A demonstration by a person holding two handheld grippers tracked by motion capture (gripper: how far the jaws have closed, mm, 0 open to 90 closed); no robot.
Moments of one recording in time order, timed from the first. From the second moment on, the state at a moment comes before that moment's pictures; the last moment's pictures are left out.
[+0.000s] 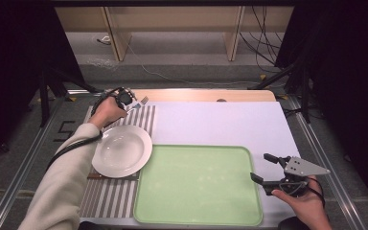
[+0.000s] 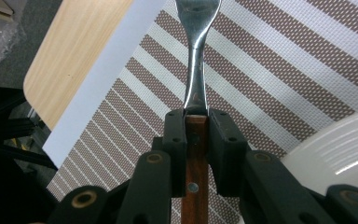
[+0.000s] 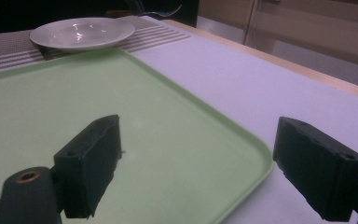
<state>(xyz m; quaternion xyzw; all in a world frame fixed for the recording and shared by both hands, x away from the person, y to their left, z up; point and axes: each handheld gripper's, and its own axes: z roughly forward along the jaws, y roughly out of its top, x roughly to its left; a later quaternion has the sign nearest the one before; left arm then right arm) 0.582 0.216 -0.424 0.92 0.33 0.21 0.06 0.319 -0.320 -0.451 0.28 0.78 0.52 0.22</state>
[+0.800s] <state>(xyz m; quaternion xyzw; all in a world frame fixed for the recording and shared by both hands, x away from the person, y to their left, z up) 0.516 0.182 -0.402 0.92 0.33 0.18 0.11 0.318 -0.320 -0.450 0.28 0.77 0.52 0.22</state>
